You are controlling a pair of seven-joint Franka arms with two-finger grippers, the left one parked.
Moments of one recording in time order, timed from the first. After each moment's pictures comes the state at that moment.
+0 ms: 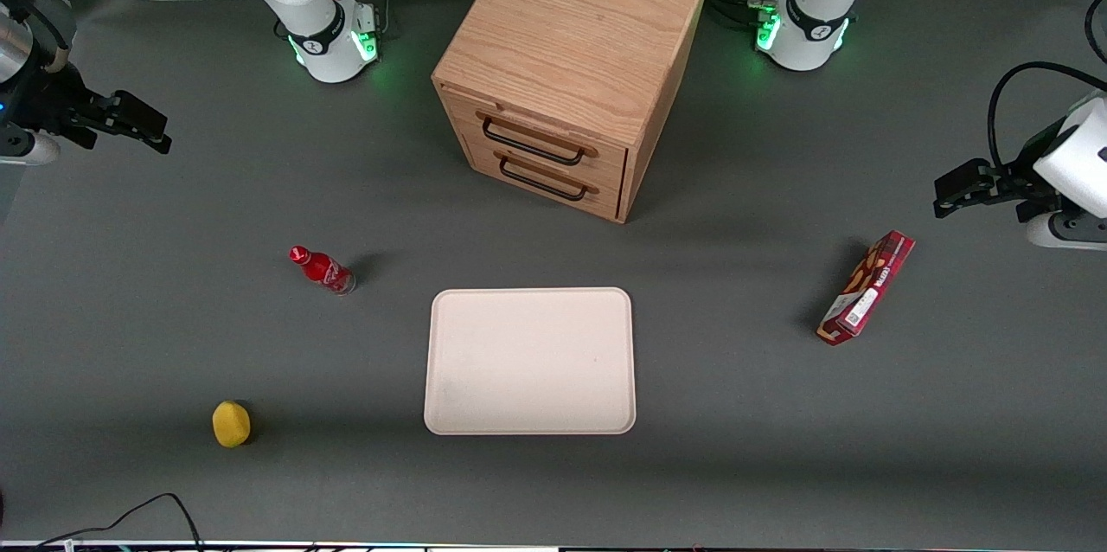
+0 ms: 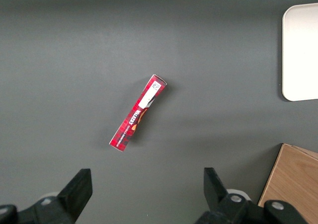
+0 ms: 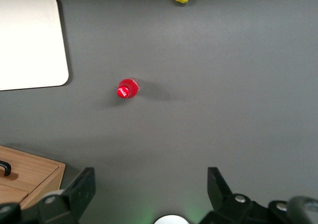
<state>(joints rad) 0.10 -0.11 -0.05 -1.66 -0.06 1.51 0.15</state>
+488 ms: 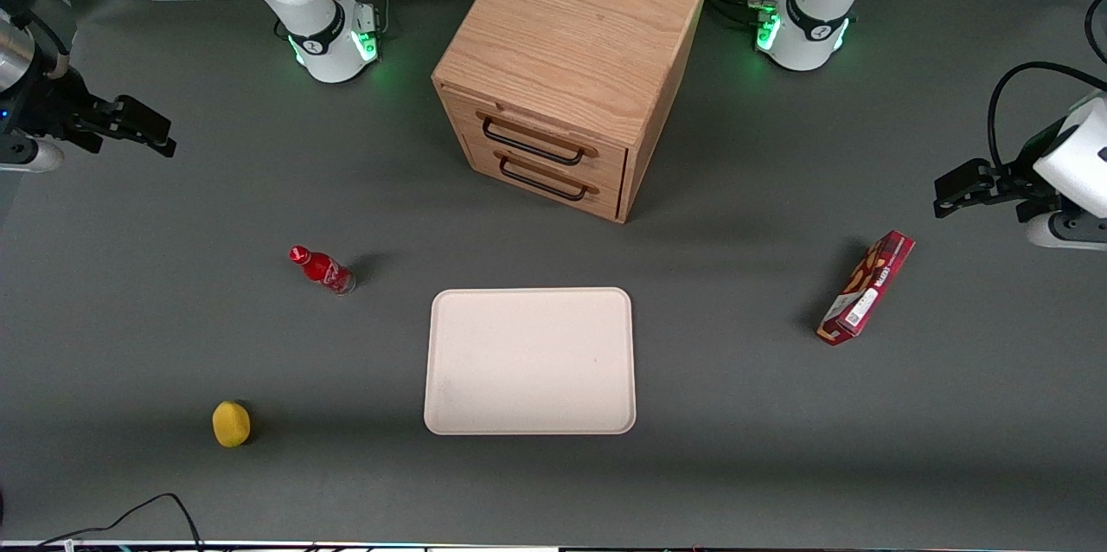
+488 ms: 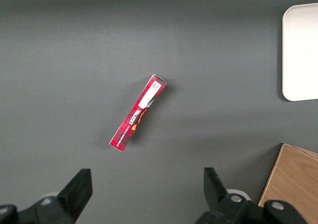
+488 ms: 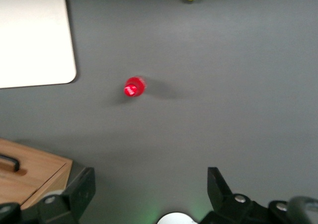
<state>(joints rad) 0.10 -0.10 -0.04 -1.64 0.00 1.49 0.12</state>
